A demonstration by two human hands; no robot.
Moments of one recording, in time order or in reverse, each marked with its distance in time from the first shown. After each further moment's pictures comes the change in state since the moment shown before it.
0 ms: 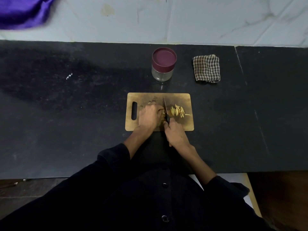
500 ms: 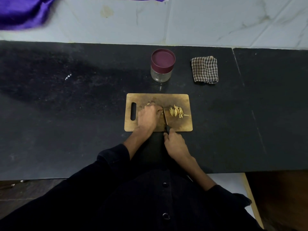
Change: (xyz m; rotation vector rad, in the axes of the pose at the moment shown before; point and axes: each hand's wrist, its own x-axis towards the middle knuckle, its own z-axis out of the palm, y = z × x) left_hand -0.002 0.000 0.003 0.018 0.040 -0.003; right_hand -0.026 0.016 0.014 -0.108 -0.021 0.045
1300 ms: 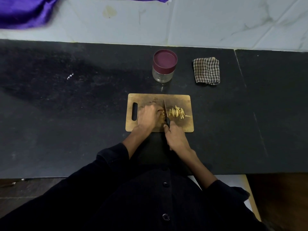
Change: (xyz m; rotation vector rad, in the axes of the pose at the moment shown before) left_hand 0.005 -0.005 -0.004 -0.015 -0.056 0.020; right_hand 0.015 -0.015 -0.014 0.060 0.044 -0.061
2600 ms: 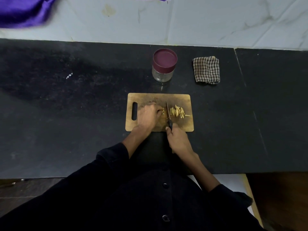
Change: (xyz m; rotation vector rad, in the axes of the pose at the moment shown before) left_hand -0.001 0.000 0.001 0.030 0.022 0.003; right_hand -0.008 0.009 -0.001 0.001 0.017 0.021
